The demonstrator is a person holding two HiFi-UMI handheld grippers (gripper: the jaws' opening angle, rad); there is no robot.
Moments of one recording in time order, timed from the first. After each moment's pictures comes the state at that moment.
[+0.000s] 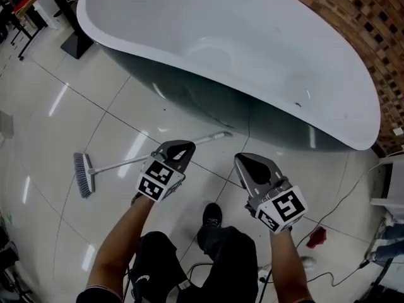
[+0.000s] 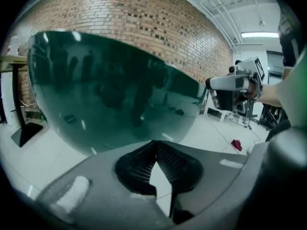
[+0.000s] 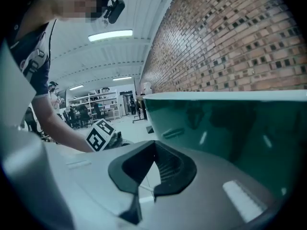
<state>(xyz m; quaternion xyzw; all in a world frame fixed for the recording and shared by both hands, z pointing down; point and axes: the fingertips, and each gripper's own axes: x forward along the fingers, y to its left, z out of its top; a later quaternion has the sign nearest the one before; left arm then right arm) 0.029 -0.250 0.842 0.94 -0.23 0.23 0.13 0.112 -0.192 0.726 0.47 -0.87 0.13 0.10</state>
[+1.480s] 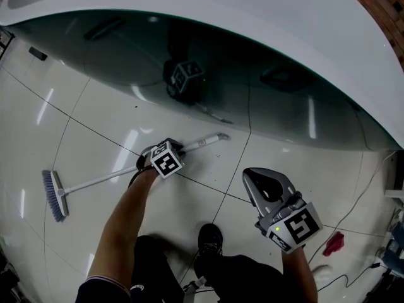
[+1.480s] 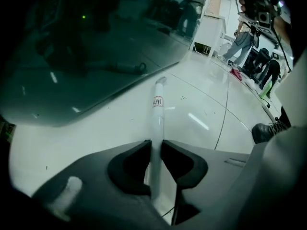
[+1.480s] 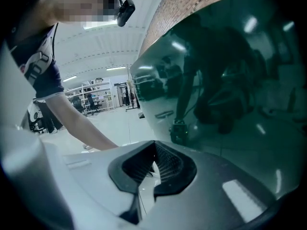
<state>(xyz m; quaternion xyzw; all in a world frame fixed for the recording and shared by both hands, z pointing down) 0.061 -0.279 1.231 0.85 -0.04 0.53 0.08 0.174 -0.193 0.901 0.49 -0.85 0.15 0.15</state>
